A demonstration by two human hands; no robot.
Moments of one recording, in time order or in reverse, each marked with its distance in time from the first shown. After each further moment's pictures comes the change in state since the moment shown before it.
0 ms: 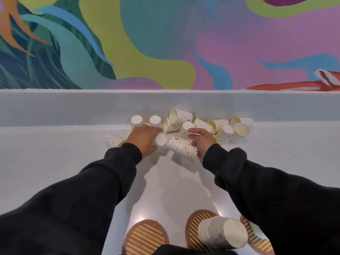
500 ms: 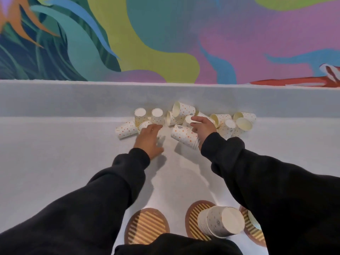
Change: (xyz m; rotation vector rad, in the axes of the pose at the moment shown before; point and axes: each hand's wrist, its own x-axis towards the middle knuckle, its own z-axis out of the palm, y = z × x) left_hand -0.027 0.038 0.020 -0.296 -0.057 -0.338; right_hand -0.001 -0.009 0.006 0.021 0.019 -0.118
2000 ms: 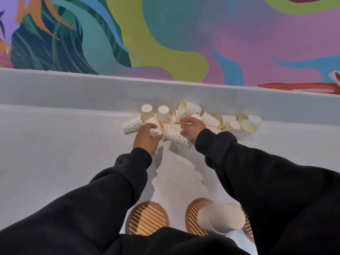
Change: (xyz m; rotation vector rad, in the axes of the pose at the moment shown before) left_hand -0.022 -0.008 0.000 -0.503 0.262 -0.285; right_hand 0.014 0.015 0.027 -0.289 -0.282 0.015
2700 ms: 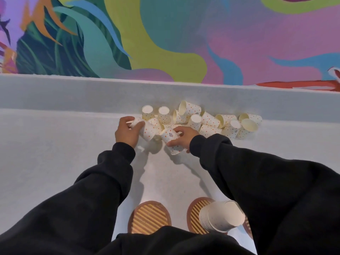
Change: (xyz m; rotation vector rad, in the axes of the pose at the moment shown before) left_hand 0.008 -0.004 -0.058 -0.311 0.212 -0.149; right_hand -0.017 0.004 0.014 -0.584 -0.178 -0.117
